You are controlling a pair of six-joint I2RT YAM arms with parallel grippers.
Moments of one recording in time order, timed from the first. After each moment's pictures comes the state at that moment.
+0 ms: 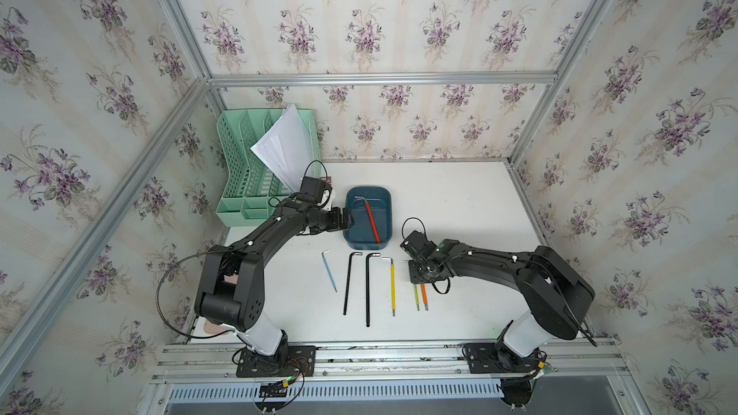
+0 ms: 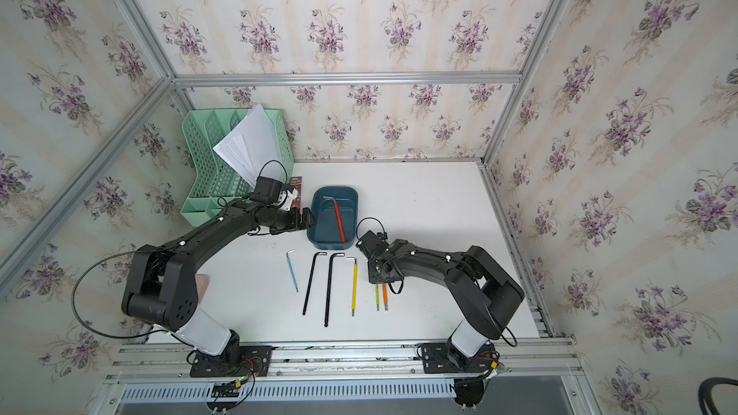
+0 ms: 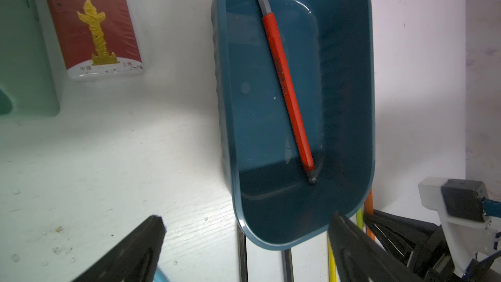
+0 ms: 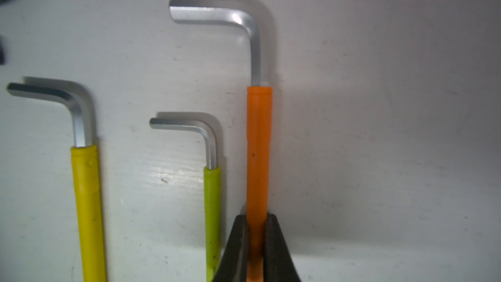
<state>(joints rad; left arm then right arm) -0.24 1.63 1.14 -0.57 0.33 -0.32 0.81 1.66 0.85 -0.59 0.14 0.69</state>
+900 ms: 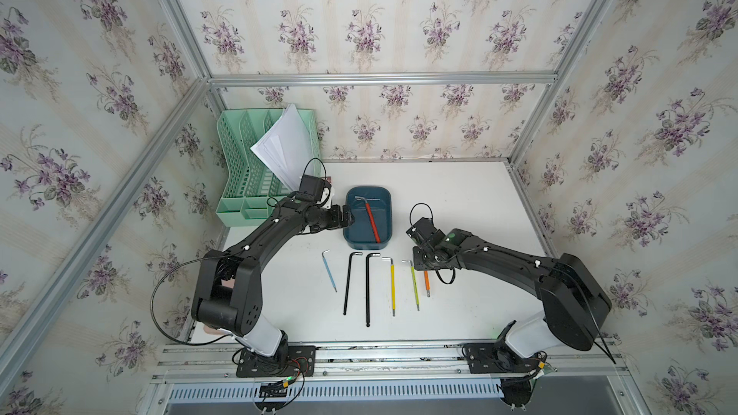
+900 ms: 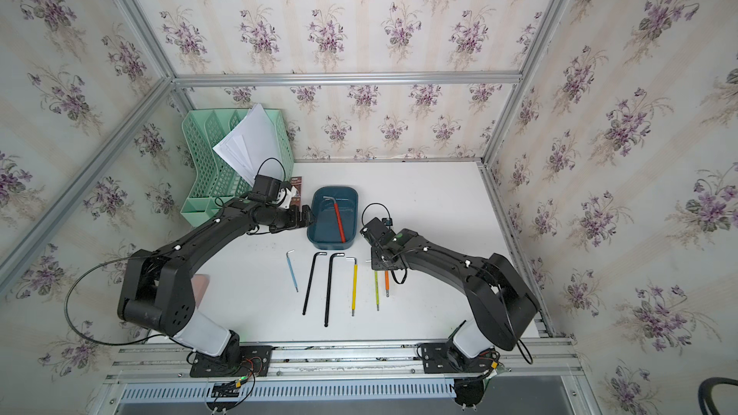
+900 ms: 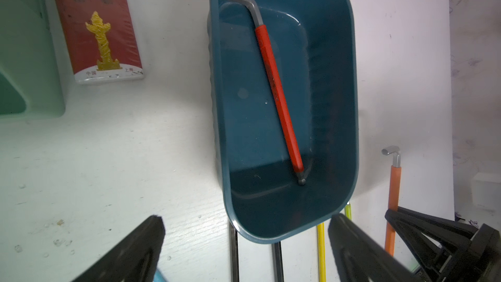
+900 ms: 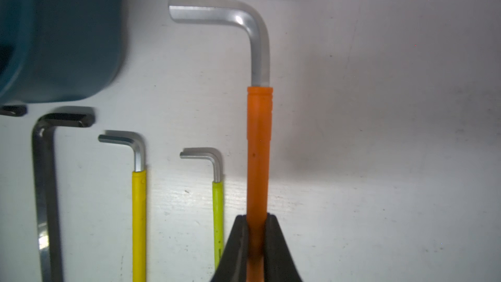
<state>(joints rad) -0.25 1.59 1.15 -0.58 0.32 -0.35 0.76 1.52 0.95 -0.67 0.19 0.67</state>
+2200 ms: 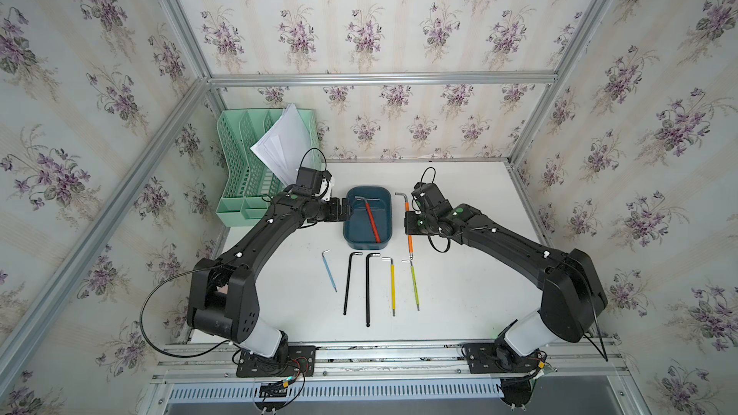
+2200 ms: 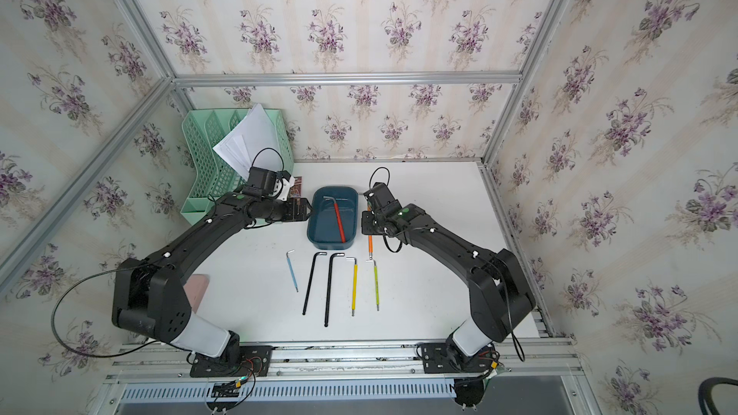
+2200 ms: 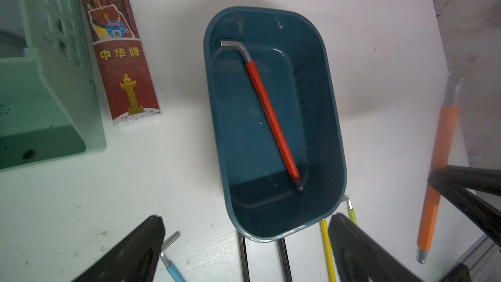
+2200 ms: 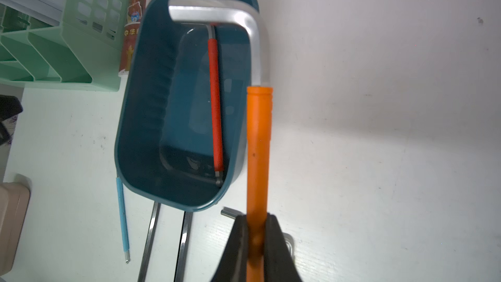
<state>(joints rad) -0.25 1.55 1.24 -0.62 0.25 -0.27 0.66 1.58 1.21 -0.54 0.03 0.54</state>
